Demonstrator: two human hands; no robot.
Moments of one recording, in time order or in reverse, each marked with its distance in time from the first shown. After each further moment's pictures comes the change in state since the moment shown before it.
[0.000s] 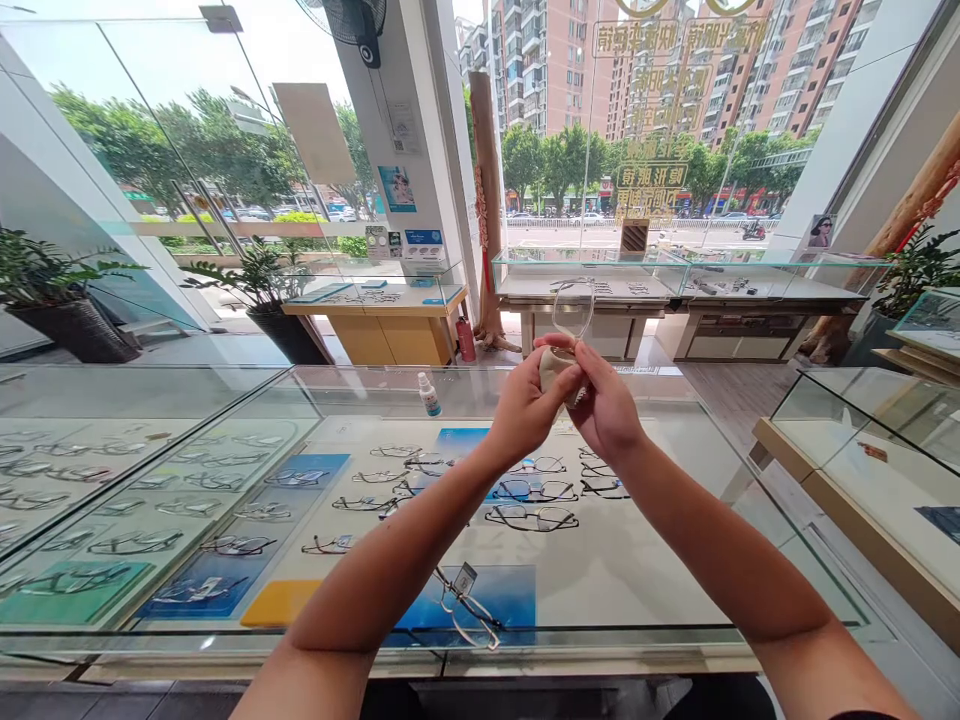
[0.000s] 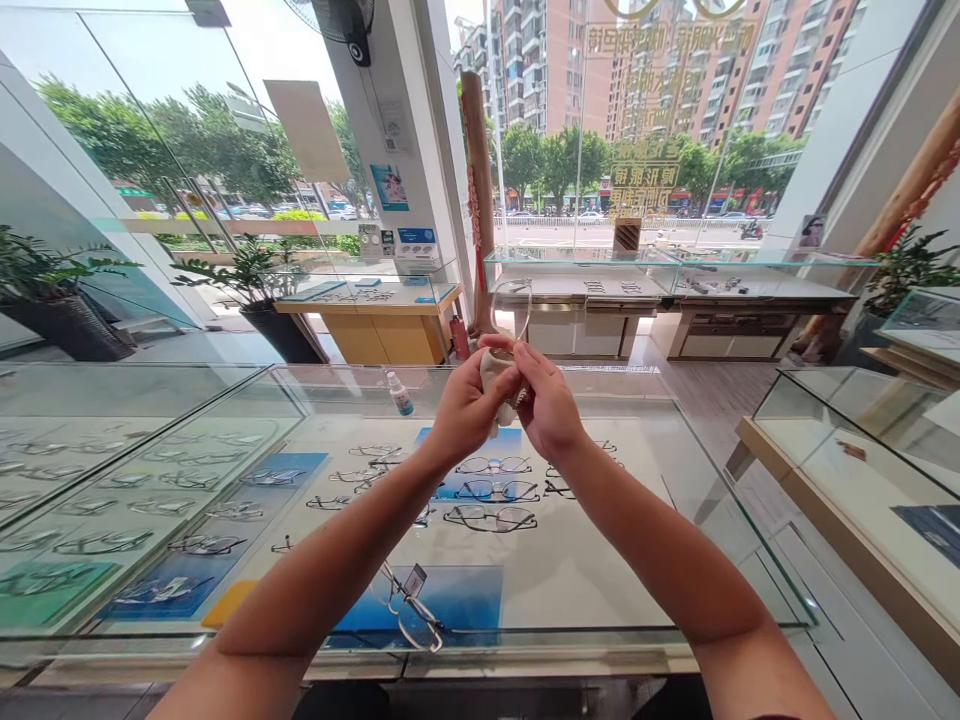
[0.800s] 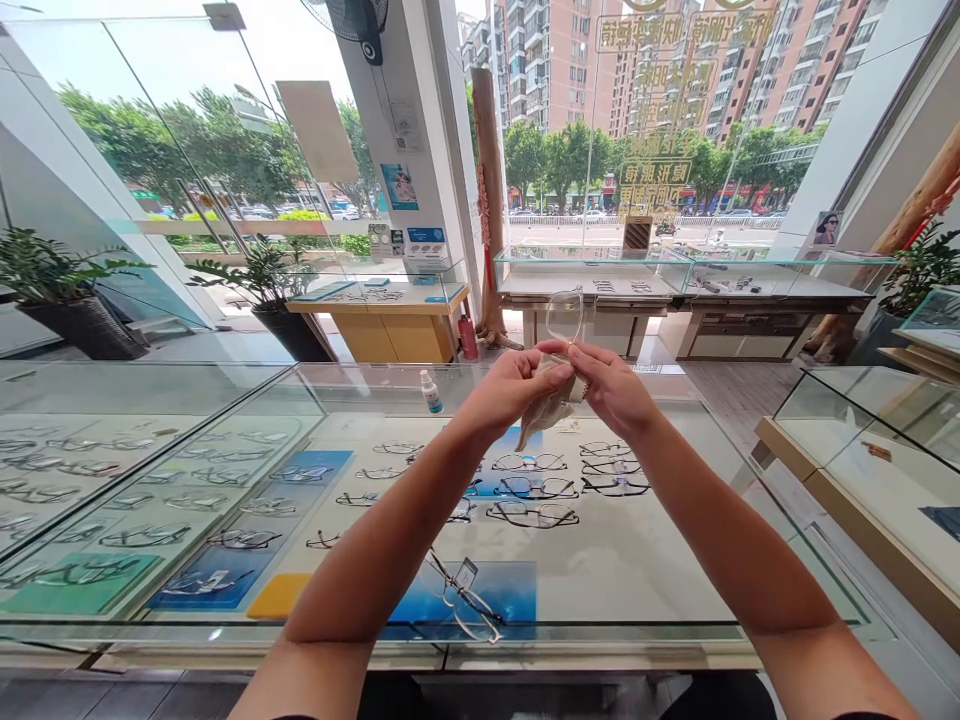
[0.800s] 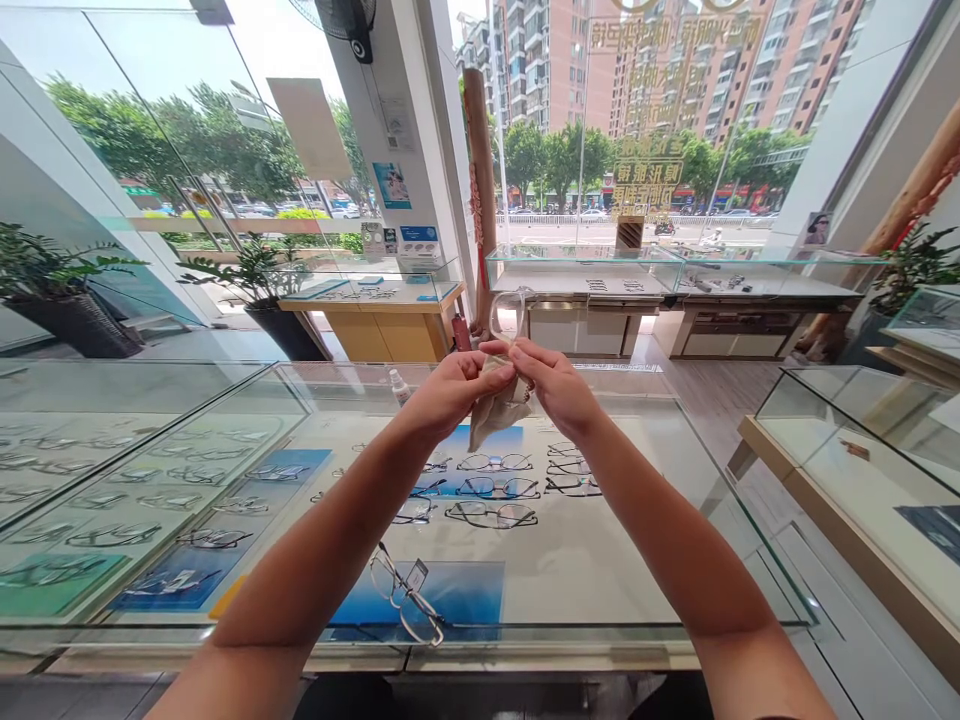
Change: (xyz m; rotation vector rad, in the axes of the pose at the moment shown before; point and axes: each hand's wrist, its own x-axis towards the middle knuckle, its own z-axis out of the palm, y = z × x) left_hand 0.016 0.000 -0.031 -0.280 -0.306 -0.384; right_hand 0.015 -0.014 -0.028 -0.074 -0.195 0.108
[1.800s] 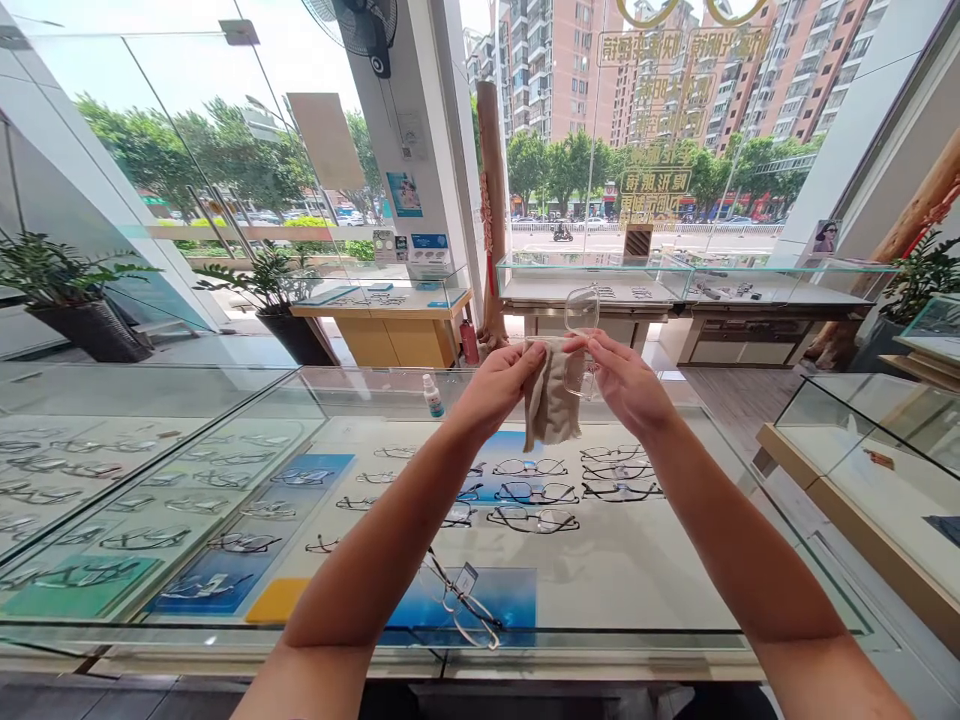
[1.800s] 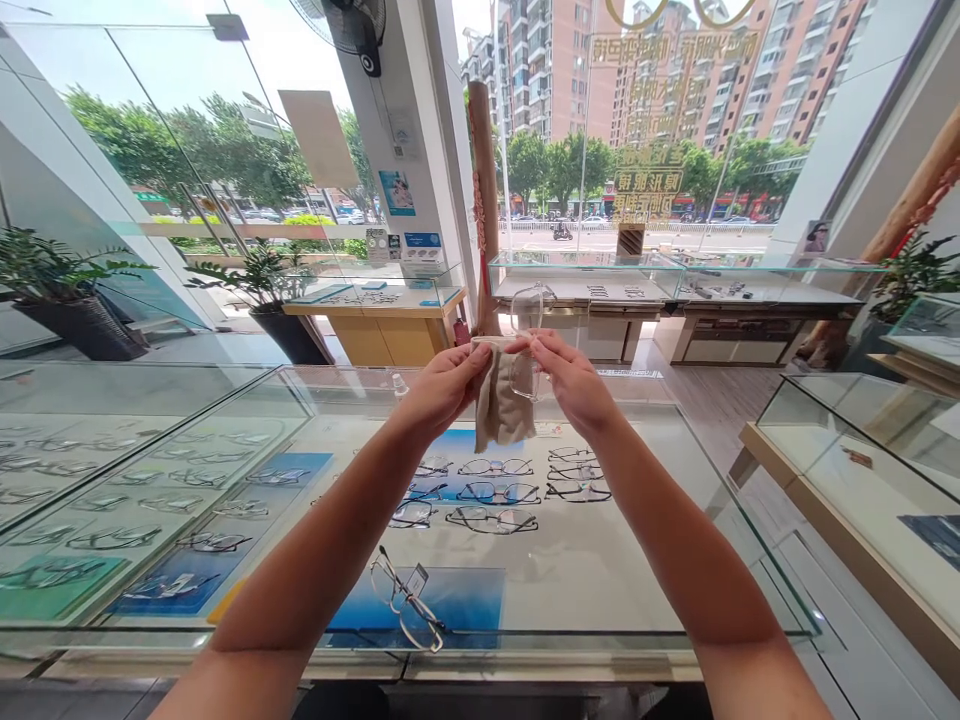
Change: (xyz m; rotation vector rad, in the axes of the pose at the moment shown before) left_hand 0.008 -0.008 -0.019 -0.104 0.136 0.065; right_hand 0.006 -0.003 -0.023 -0.200 0.090 -0.185
